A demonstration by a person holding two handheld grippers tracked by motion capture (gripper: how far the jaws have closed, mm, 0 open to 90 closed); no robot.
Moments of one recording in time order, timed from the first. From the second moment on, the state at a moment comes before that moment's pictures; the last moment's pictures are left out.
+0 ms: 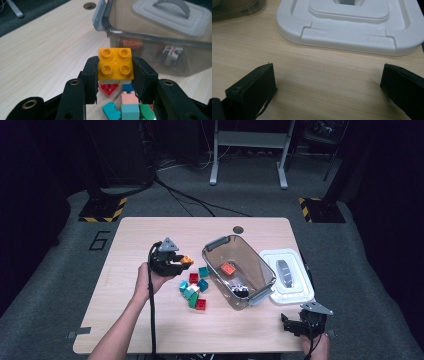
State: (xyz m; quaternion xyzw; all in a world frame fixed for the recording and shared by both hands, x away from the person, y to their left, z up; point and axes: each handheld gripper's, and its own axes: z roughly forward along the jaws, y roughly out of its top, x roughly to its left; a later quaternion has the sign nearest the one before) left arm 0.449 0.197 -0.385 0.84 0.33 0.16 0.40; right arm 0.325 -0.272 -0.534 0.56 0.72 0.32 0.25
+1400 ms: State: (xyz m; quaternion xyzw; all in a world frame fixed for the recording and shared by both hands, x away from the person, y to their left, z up) left arm 0.491 0.109 -0.391 0.88 0.28 0.14 0.34; right arm 0.325 -0.272 -0.534 0.57 0.72 0.32 0.25
